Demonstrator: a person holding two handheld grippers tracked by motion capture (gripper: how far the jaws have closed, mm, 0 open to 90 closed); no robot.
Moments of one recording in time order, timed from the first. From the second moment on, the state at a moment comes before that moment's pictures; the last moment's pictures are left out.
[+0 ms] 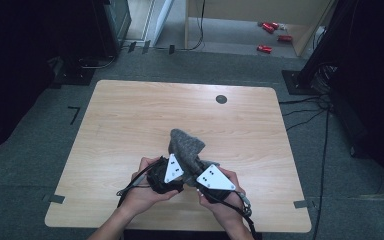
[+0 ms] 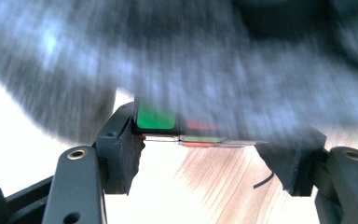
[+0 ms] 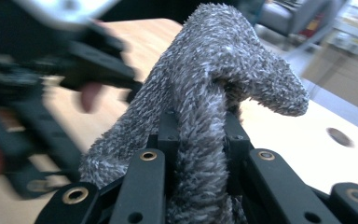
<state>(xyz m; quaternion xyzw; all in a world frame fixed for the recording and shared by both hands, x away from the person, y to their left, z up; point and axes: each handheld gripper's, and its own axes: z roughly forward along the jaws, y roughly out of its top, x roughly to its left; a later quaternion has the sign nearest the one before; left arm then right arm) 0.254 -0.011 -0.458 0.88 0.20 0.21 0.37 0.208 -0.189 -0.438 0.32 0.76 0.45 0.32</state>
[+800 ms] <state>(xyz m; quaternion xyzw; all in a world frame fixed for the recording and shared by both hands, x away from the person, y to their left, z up) 0.250 -0.012 -0.458 0.88 0.19 0.22 0.38 0.197 -0.170 -0.443 0.27 0.78 0.44 0.35</state>
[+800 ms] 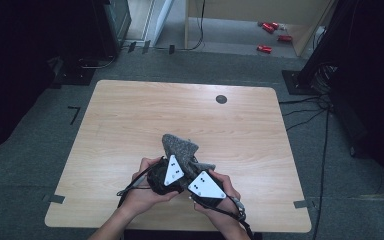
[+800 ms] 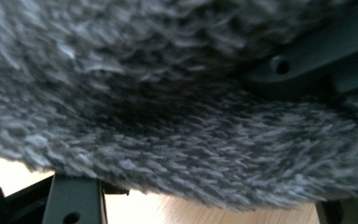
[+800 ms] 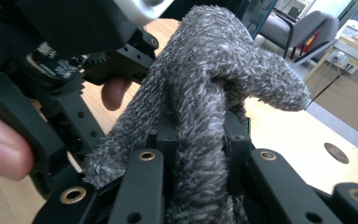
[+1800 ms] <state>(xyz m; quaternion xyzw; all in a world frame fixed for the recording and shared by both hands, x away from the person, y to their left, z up) 0.250 0.017 -0.450 0.81 0.18 0.21 0.53 0.223 -0.227 -0.445 0.40 0.71 0.51 0.27</state>
